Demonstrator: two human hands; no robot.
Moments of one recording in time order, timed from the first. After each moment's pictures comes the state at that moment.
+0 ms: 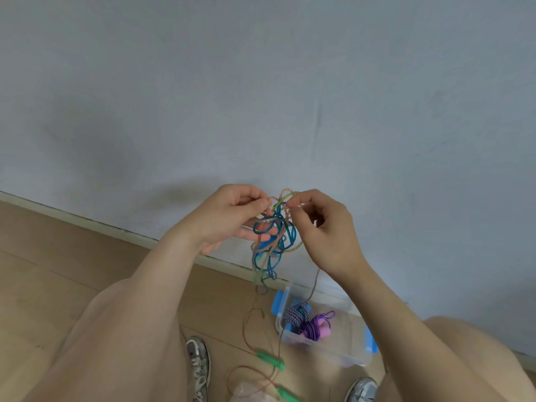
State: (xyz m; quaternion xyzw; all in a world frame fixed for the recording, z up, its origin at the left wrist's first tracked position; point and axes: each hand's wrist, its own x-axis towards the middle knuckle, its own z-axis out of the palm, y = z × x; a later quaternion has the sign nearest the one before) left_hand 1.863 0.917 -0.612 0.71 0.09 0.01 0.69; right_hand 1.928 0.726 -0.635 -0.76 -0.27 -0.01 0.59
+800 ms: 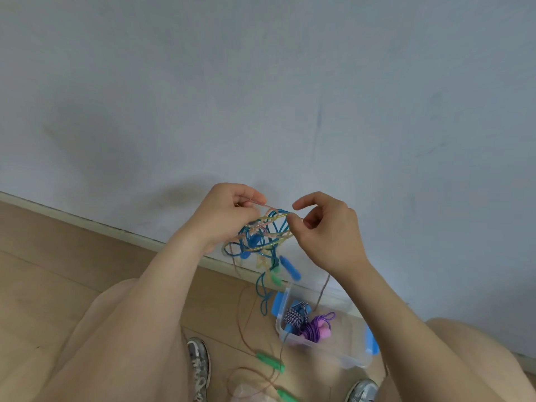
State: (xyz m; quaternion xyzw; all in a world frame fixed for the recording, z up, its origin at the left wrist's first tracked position) left_hand 1.873 0.923 -0.621 0.80 0.16 0.11 0.56; right_hand 1.935 0.723 -0.635 -0.85 -0.25 -0.07 0.46
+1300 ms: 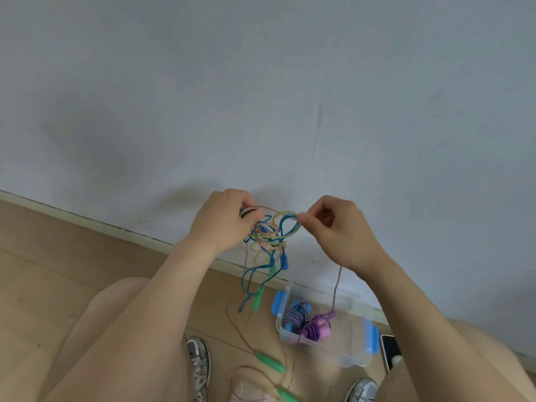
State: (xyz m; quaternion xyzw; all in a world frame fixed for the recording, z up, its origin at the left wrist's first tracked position) left_hand 1.881 0.932 -0.649 0.94 0.13 0.17 0.27; right_hand 1.949 0.703 -0.629 -0.85 -0.24 0.04 0.47
